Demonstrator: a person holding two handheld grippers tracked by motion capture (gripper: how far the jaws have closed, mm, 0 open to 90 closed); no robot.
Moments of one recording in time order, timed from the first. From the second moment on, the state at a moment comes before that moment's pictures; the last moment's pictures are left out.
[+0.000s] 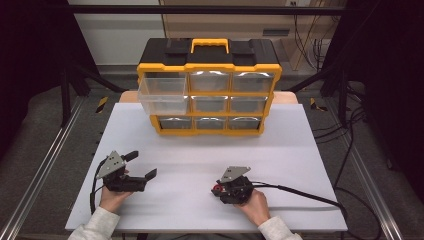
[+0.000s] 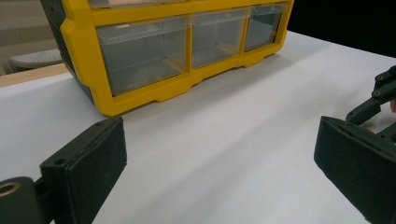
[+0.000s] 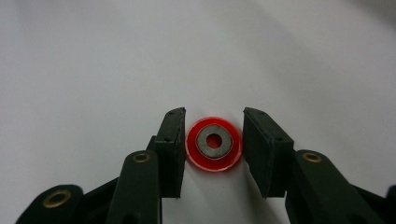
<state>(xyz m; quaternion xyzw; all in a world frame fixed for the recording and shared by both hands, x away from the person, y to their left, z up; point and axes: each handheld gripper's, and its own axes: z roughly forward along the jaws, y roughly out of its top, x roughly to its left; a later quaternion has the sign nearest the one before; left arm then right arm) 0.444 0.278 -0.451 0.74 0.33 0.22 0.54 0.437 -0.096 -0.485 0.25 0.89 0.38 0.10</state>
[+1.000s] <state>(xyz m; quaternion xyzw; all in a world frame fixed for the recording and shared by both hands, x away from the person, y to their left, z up) 0.443 0.278 -0.450 0.74 0.33 0.22 0.54 0.437 -0.102 -0.473 0.24 0.88 0.39 0.10</state>
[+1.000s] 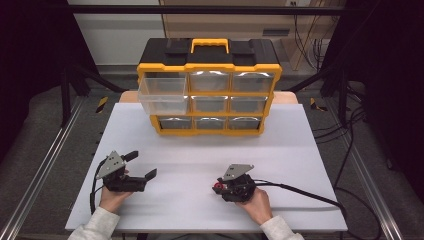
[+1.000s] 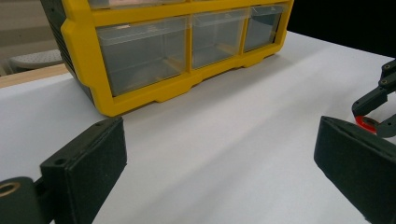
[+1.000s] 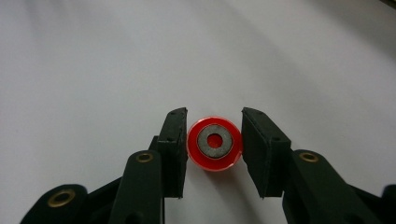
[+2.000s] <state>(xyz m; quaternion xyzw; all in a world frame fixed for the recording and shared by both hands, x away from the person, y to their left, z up) 0.444 0.277 -0.451 0.74 0.33 0.22 0.54 0.436 -0.112 -0.450 0.24 0.87 0.42 0.12</state>
